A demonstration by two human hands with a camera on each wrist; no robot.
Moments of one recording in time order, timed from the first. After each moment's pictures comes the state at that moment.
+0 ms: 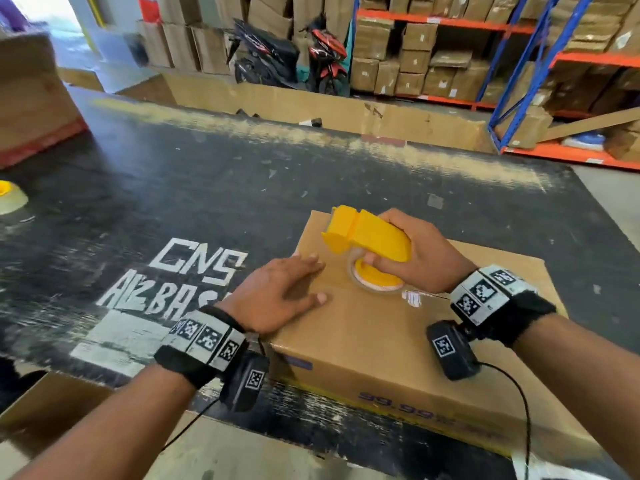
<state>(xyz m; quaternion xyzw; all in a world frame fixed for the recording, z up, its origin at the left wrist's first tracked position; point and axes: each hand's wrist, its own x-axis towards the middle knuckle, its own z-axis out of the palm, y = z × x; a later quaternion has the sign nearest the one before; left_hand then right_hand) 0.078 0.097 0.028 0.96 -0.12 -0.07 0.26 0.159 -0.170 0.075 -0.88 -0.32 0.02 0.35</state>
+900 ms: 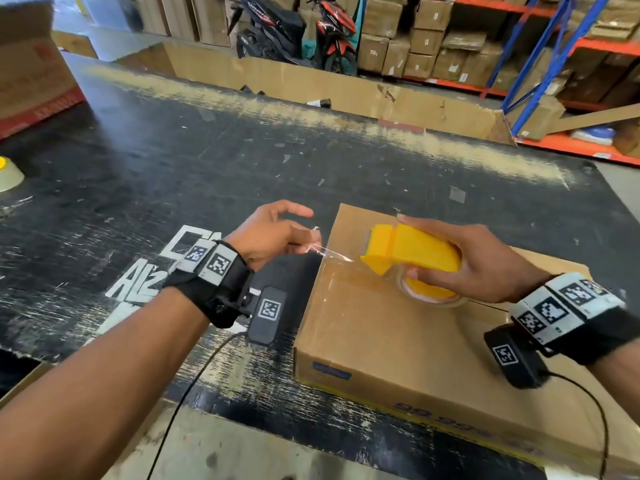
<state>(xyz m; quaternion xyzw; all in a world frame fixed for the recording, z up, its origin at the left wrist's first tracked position) 0.142 0.153 0.050 0.68 0.10 -0.09 0.72 0.162 -0.163 0.087 -0.92 -0.32 0.06 0.21</state>
